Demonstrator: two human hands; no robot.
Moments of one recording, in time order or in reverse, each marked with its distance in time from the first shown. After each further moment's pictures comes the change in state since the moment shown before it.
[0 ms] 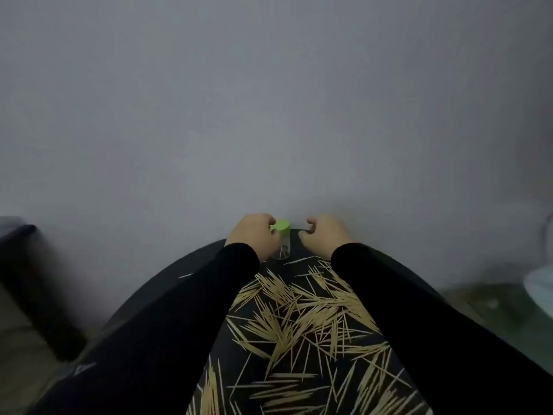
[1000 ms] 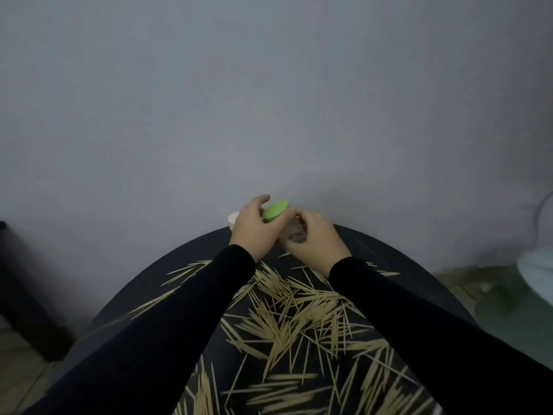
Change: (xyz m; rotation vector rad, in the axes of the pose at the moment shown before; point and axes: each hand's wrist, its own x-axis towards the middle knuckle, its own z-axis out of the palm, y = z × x) left_hand 0.007 -0.005 0.027 -0.643 0.073 -0.055; right_hand -0.009 0.012 0.023 0.259 0.057 -0.181
